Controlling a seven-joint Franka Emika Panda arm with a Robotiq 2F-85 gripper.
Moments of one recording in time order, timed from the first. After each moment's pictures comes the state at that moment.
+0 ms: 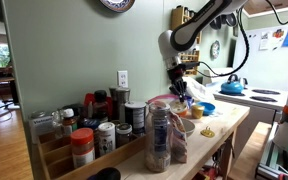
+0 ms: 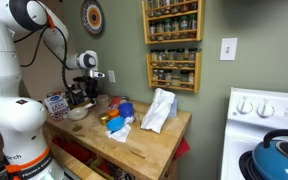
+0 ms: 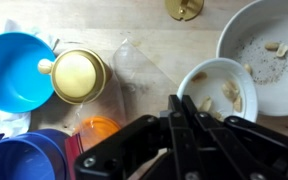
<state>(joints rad) 0.24 0.11 0.19 -2.22 -0.04 2.02 0.40</state>
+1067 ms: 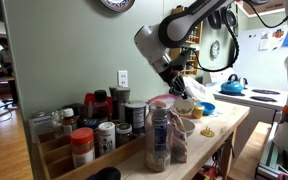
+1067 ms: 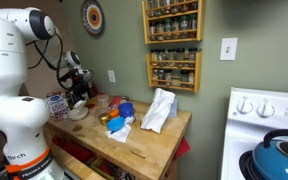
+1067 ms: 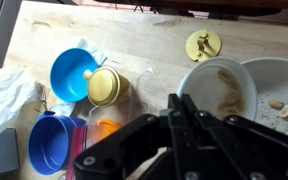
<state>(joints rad) 0.42 0.28 0.29 -1.95 -0.30 1.58 0.60</state>
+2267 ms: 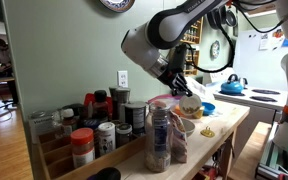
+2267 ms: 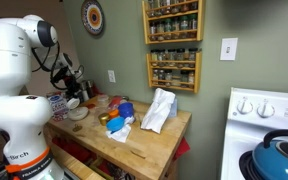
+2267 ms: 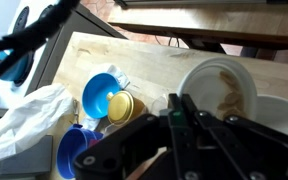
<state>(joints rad) 0.56 0.41 0.29 -1.77 -0.35 1.29 0.69</state>
